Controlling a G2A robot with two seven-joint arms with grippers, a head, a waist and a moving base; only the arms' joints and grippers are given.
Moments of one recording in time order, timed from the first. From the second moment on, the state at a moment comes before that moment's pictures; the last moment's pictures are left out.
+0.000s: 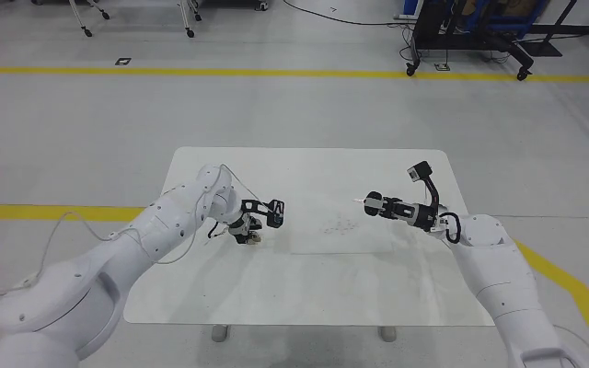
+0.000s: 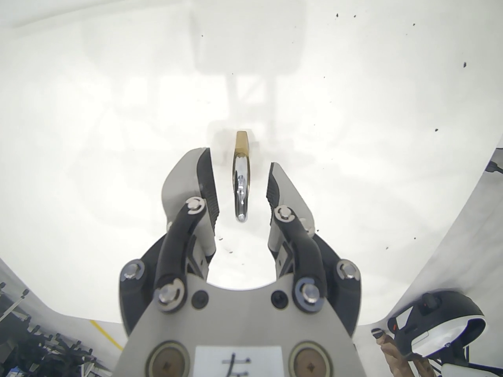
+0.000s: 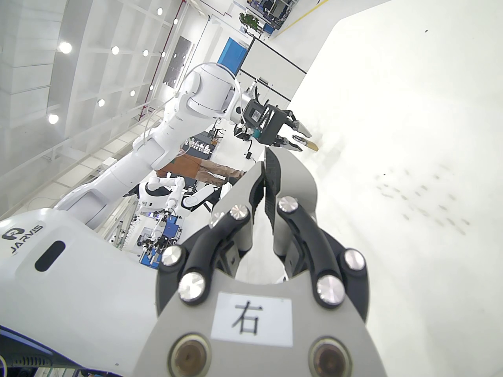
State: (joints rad) left arm 0.39 -1.17 -0.17 -0.96 0.82 -1.01 -0.81; right arm -1.12 -1.07 1.32 -1.09 0.38 -0.65 1.17
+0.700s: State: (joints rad) left arm 0.39 -1.17 -0.17 -0.94 0.81 -1.01 -0.81; right arm -1.12 -1.07 1.32 -1.09 0.38 -0.65 1.17
